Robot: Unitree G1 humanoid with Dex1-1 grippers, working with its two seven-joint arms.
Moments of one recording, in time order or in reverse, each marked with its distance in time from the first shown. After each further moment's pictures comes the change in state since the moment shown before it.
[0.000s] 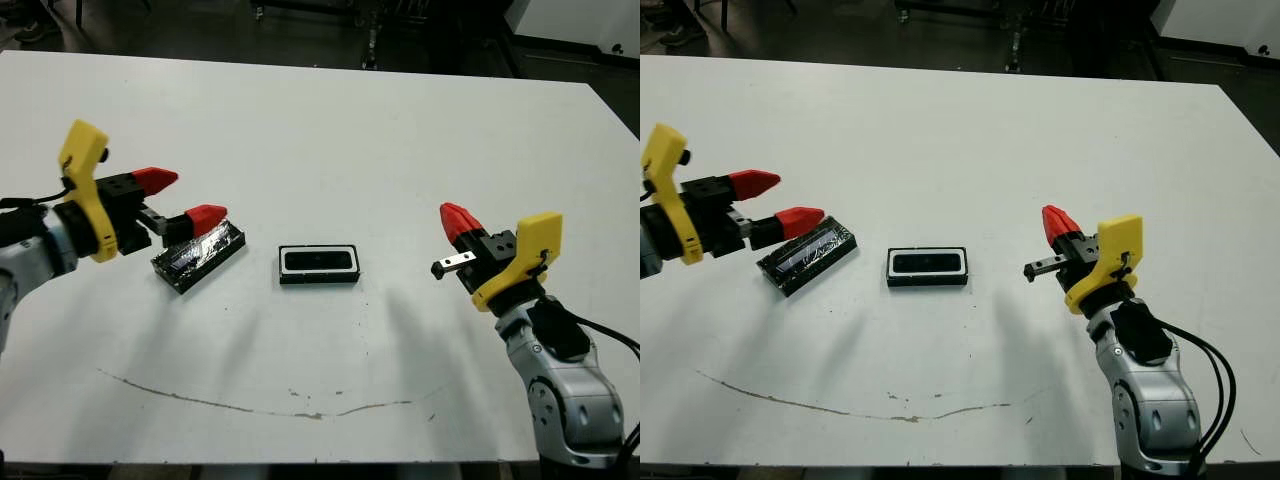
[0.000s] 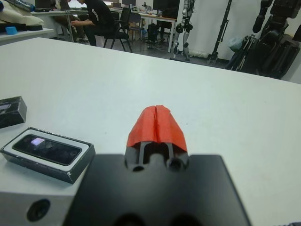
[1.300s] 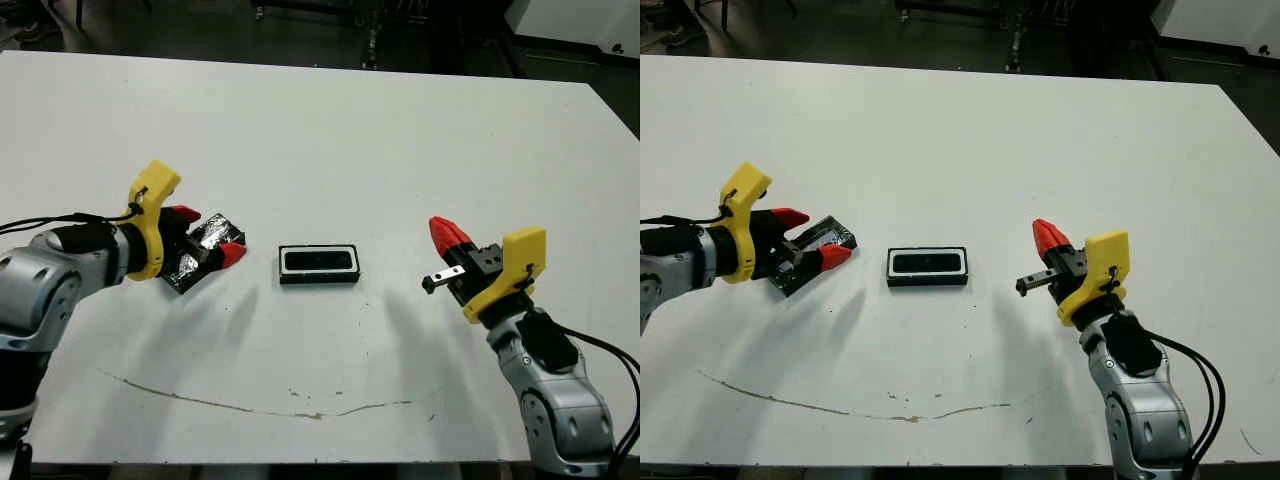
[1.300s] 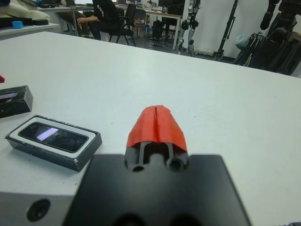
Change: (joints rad) left arm -0.035 -0.032 -0.194 -0.005 0.227 0.045 0.061; right arm 0.041 -0.002 0.038 0.040 0.000 -0.076 0.013
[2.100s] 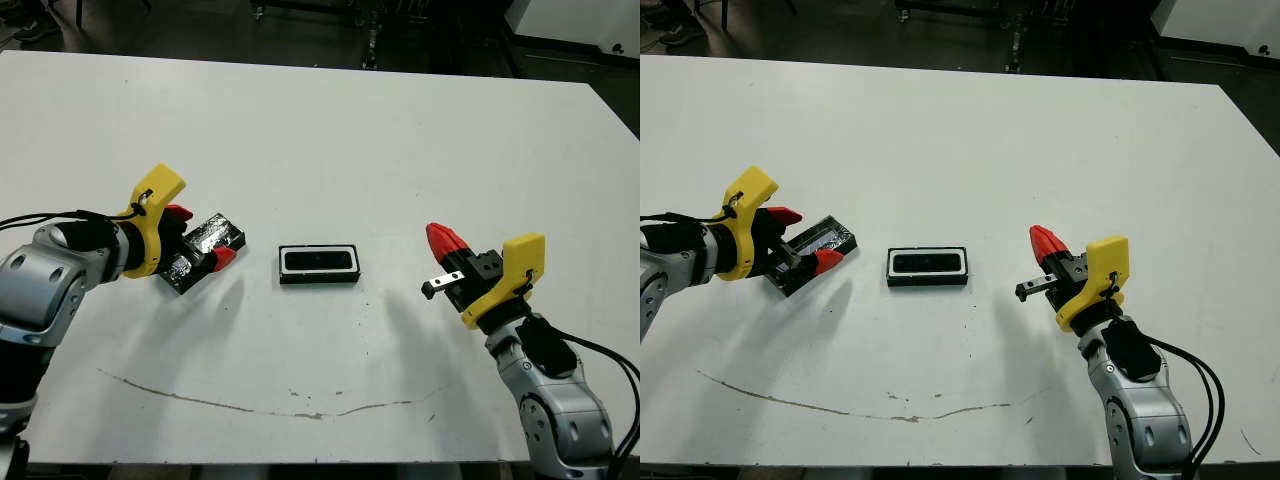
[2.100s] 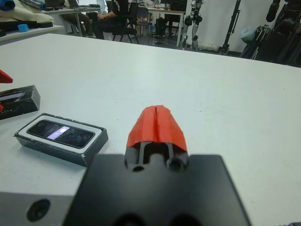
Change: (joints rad) left arm -0.022 0.030 -0.050 0.059 0.132 -0.057 -0.069; right arm 0.018 0.001 0.003 0.000 0.036 0.001 0.003
